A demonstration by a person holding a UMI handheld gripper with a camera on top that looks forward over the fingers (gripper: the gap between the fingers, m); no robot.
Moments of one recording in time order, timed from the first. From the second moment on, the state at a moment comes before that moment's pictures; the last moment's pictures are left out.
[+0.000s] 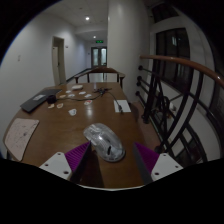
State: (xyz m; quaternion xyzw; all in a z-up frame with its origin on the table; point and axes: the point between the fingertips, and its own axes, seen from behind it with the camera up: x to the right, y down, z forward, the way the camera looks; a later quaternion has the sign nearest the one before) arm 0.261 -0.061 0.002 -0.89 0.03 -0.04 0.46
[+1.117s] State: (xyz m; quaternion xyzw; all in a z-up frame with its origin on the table) arm -0.120 -0.035 0.042 -0.86 -0.01 0.03 0.52
